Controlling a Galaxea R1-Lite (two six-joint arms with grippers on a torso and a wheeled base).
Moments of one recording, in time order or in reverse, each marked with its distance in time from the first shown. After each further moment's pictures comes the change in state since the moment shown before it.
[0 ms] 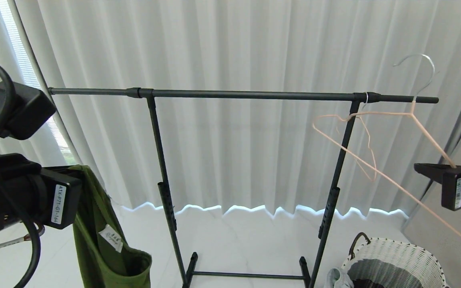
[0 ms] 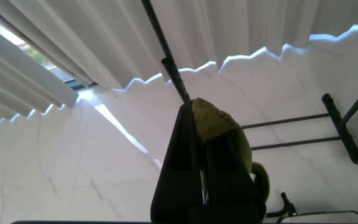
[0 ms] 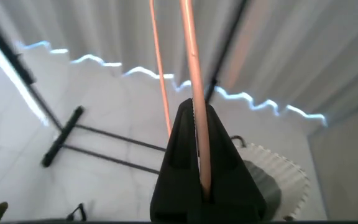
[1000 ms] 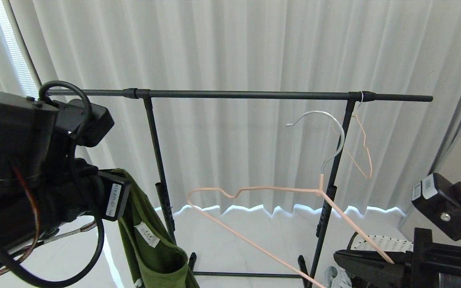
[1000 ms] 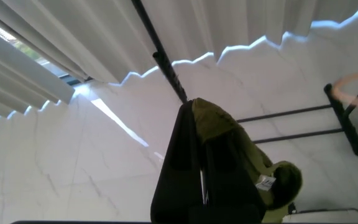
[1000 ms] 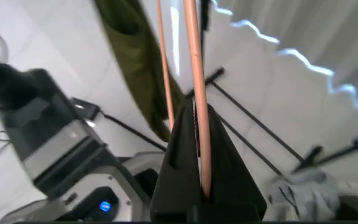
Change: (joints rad) left arm 0.000 0.144 0.044 -0.152 0.001 -0.027; right arm 0.679 0.034 0.124 -0.059 0.044 0.250
